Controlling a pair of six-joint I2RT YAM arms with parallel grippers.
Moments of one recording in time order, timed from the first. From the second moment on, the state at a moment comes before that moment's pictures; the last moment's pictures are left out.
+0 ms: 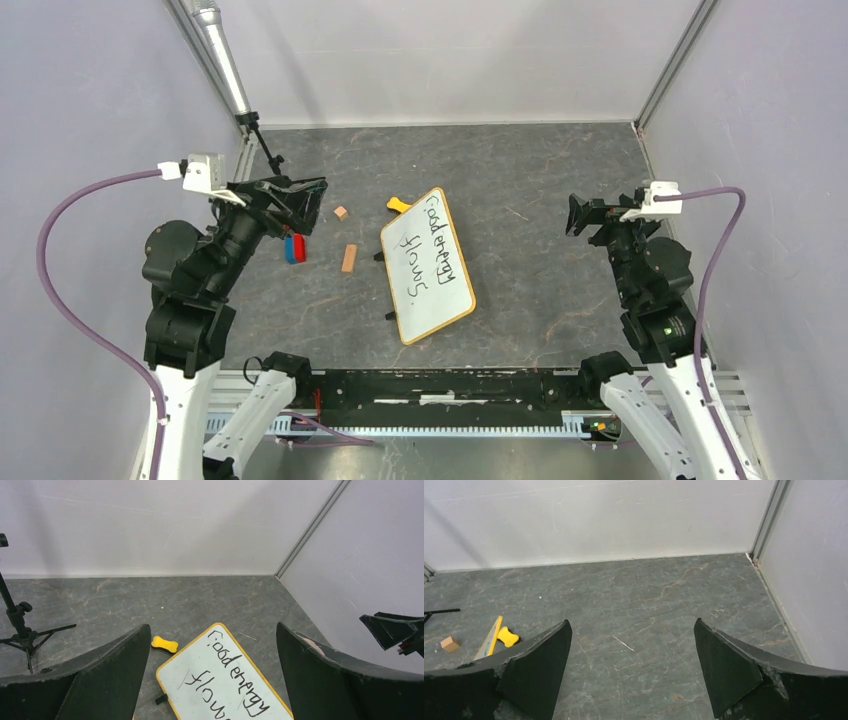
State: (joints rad) left arm -0.20 0.67 1.24 -0.46 0.17 -0.35; right arm 0.27 0.54 0.77 -0.19 0.24 0.10
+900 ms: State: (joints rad) left arm -0.21 1.14 1.17 -0.62 0.25 -0.53; right arm 0.28 1.14 0.84 0.26 0.14 0.29
